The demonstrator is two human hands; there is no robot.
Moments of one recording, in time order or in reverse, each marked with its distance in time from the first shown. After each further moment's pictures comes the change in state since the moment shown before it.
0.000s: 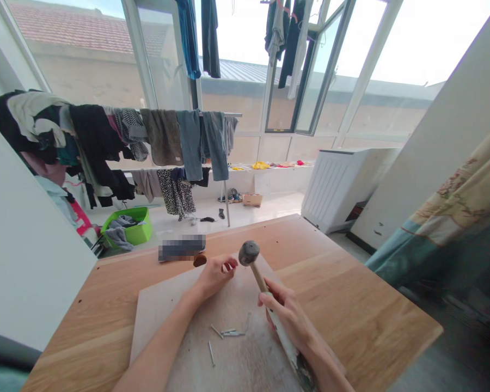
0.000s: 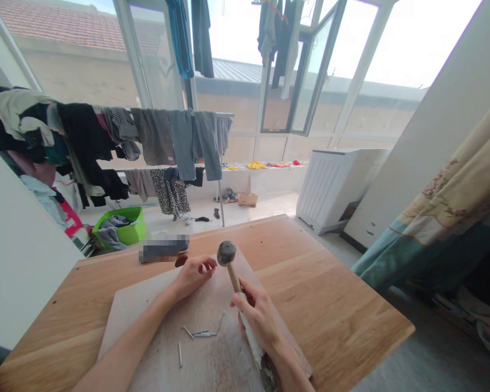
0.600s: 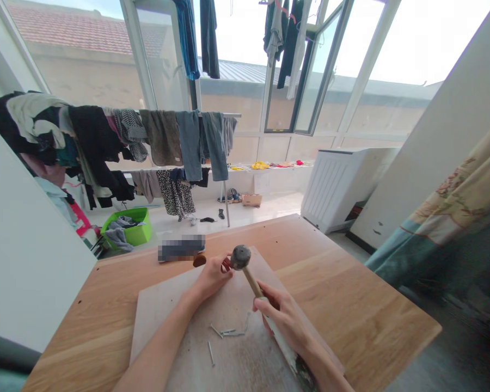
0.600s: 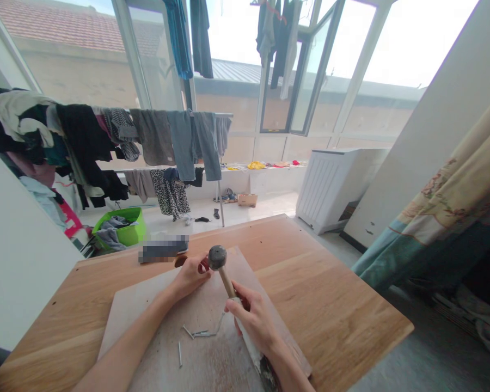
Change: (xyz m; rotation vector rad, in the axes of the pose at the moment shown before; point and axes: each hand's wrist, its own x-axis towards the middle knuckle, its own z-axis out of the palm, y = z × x) left_hand -0.001 0.004 -0.004 -0.012 0.002 0.032; right_hand -0.001 0.003 0.004 -0.039 -0.095 -0.021
